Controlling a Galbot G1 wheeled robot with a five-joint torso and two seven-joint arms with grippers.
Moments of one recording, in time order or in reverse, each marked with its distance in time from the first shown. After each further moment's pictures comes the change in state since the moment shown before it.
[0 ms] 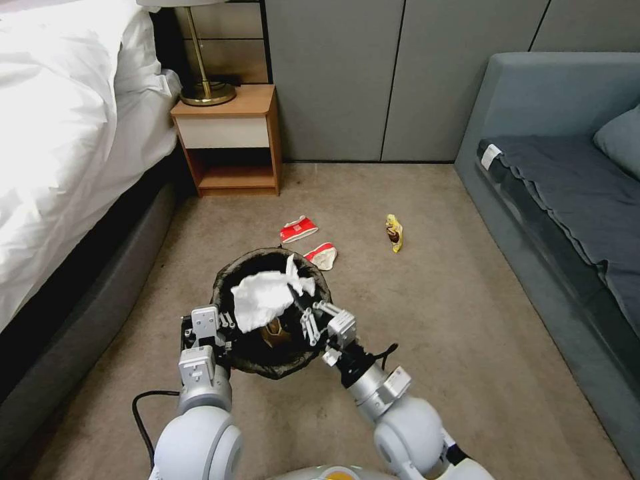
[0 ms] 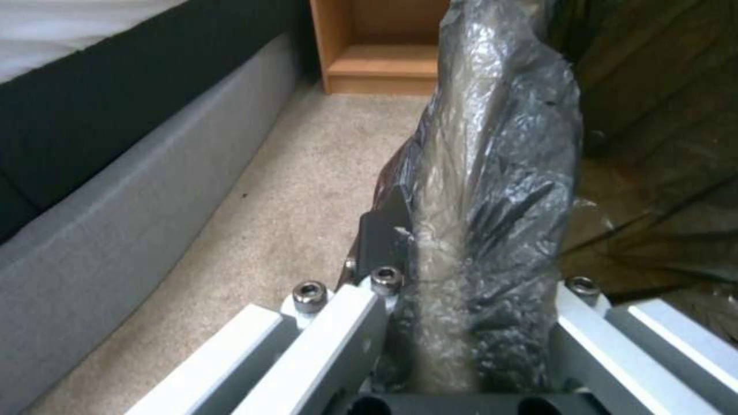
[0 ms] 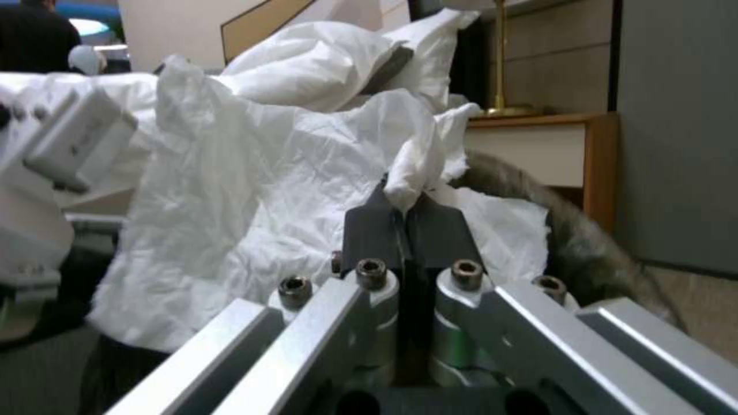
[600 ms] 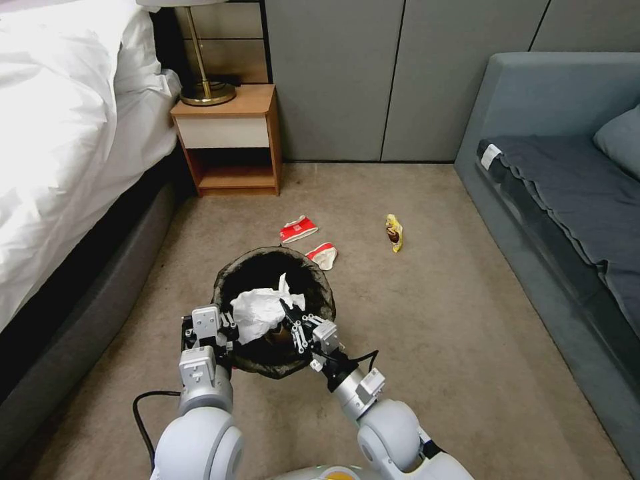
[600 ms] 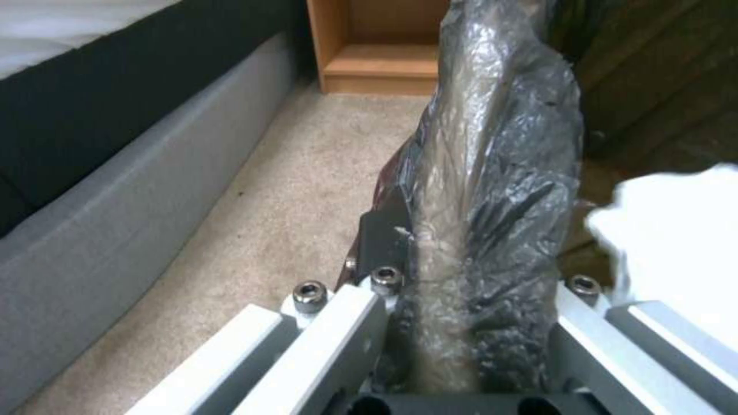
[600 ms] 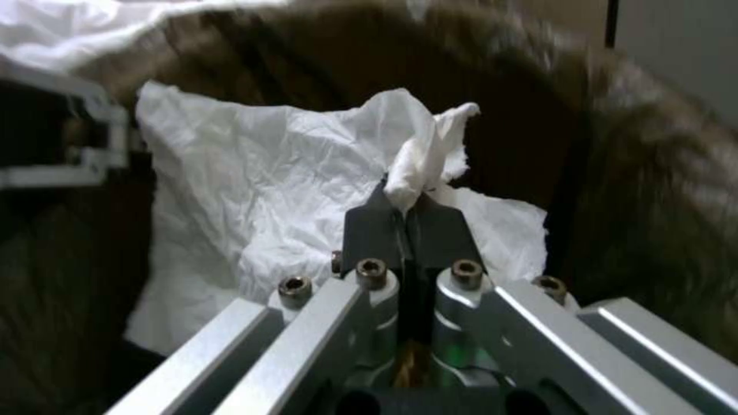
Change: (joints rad) left arm 0.009 -0.008 0.010 -0.011 0.006 0.000 0.000; right arm 0.074 0.035 -0.047 -0.158 -0.008 -0.011 0.058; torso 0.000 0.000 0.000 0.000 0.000
